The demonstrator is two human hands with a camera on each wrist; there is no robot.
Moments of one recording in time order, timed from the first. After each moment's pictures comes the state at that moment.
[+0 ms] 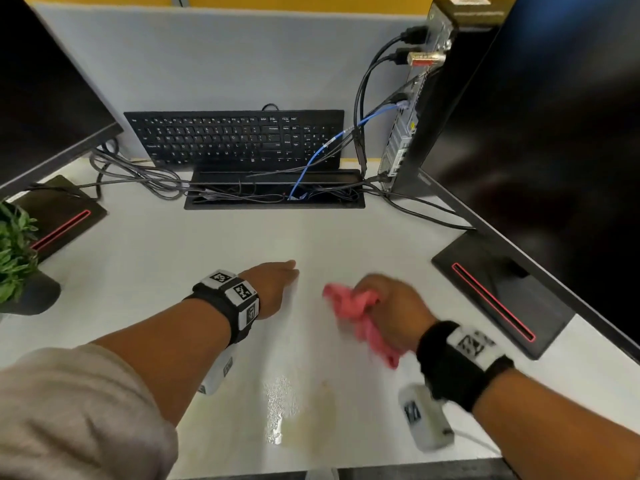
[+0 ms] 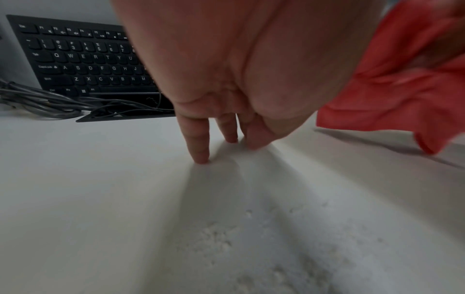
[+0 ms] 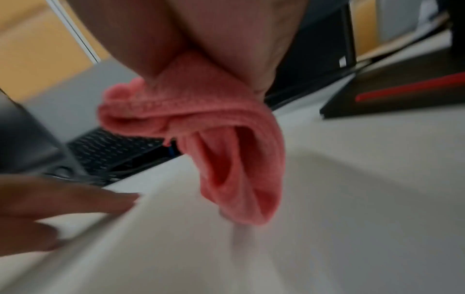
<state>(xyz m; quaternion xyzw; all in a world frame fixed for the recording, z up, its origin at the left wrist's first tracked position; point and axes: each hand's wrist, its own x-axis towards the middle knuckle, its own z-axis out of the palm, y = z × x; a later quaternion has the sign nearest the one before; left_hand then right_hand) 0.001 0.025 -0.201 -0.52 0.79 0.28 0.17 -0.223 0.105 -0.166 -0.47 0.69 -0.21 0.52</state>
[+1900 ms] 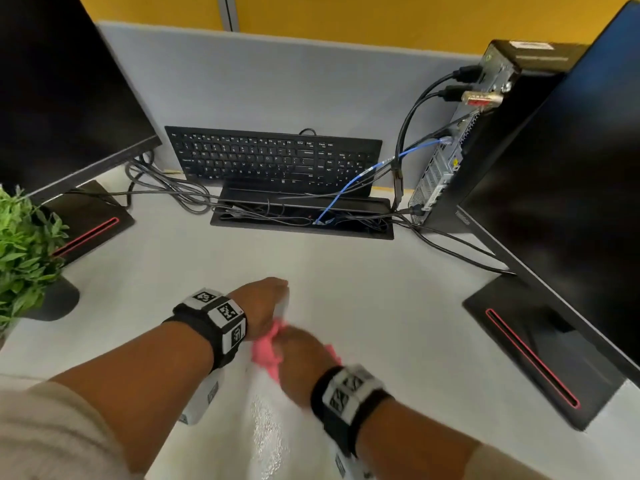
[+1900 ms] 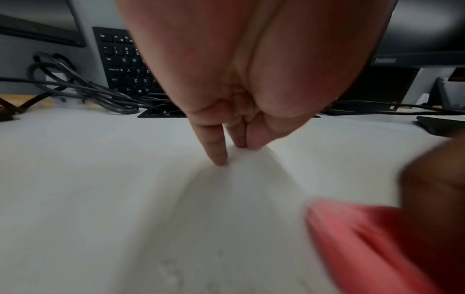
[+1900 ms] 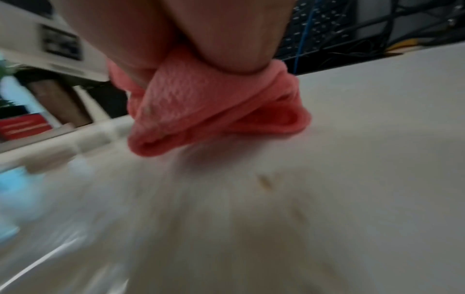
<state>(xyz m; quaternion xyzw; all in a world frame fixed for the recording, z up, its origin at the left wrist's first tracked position) 0.047 0.011 -0.199 -0.53 0.79 0.26 0.13 -0.087 0.090 -0.190 -0.66 0.56 -0.03 0.49</state>
